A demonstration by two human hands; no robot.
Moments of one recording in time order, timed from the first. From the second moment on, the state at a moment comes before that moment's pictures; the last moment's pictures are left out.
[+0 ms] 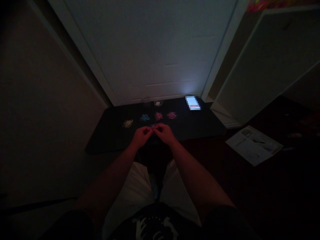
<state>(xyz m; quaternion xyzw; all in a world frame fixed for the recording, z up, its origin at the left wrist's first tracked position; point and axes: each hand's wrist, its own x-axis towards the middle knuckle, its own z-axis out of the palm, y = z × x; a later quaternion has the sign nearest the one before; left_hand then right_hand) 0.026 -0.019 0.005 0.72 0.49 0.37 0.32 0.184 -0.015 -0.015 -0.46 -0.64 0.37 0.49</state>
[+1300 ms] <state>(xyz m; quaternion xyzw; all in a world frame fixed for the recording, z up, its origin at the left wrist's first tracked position) 0.022 -0.017 0.001 0.74 0.49 0.37 0.29 0.180 -0.016 -0.012 -0.48 -0.63 0.36 0.49</state>
